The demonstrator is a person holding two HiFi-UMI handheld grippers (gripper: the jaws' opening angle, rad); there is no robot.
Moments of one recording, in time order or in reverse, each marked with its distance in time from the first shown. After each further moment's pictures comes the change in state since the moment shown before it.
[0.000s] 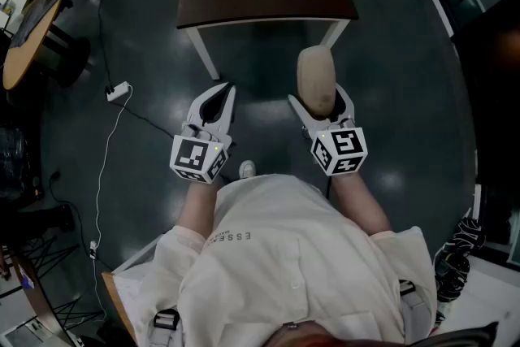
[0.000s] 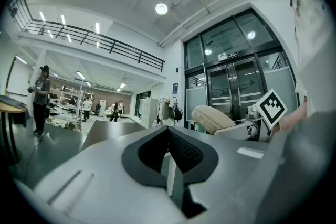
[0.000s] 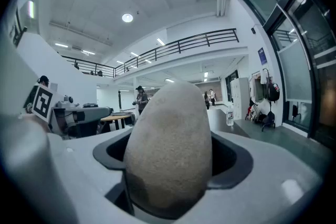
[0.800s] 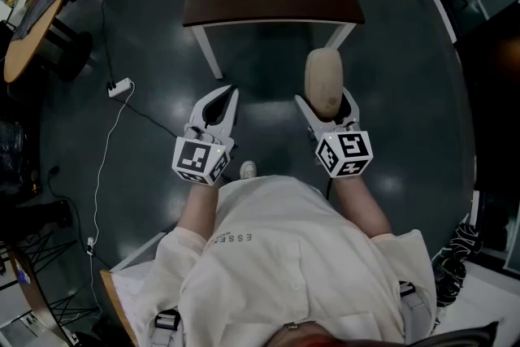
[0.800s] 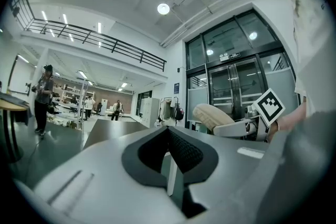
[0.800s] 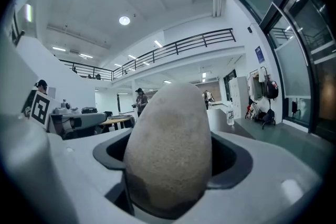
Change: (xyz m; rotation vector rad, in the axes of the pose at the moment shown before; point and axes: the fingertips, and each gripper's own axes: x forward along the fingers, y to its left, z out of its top) left arm -0.008 0.010 -0.007 -0.012 0.004 0.009; right arm 0.005 0.000 0.001 0.039 -0.018 -0.012
